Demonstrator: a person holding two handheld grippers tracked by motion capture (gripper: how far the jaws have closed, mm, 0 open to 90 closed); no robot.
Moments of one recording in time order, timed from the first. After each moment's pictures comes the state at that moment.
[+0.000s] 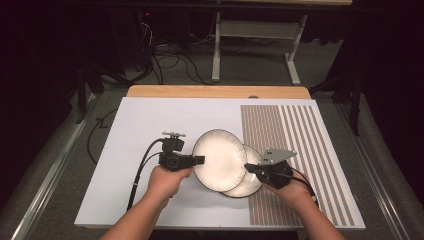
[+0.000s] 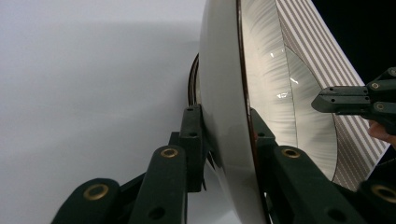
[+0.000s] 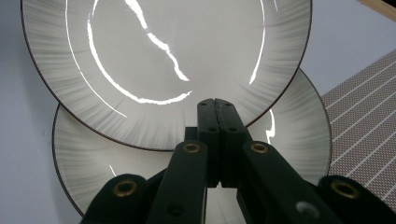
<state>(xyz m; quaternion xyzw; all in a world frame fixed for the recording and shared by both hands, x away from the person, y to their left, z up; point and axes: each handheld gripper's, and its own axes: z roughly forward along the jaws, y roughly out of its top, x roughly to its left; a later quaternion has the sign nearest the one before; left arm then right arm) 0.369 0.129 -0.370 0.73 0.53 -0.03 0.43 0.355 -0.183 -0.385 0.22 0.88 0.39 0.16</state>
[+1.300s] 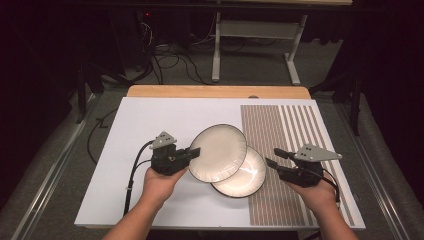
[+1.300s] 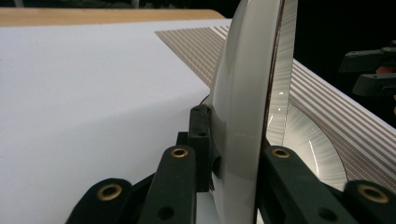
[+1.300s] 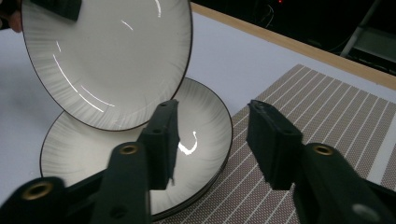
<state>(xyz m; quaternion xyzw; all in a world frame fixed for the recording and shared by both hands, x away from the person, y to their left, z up) 0.344 0.145 -0.366 0.72 0.42 0.12 0.54 0.342 -0.246 -0.356 0.31 0.80 0.47 0.21</state>
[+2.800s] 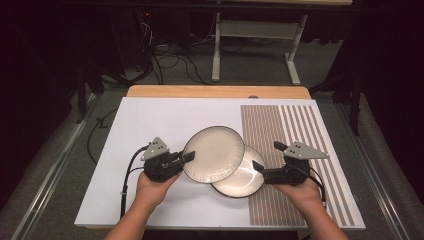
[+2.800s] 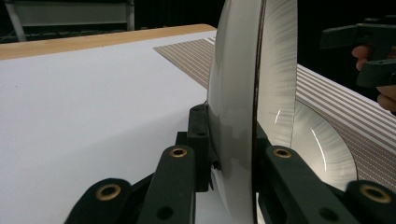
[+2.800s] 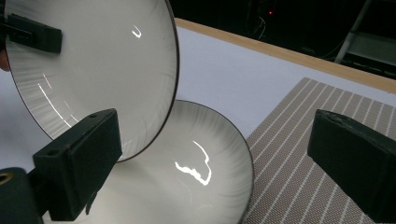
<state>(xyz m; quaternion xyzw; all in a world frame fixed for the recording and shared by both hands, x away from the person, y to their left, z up) 0.333 0.159 -0.374 0.73 0.38 0.15 0.55 0.347 -0.211 -0.361 0.33 0.78 0.49 0.22</state>
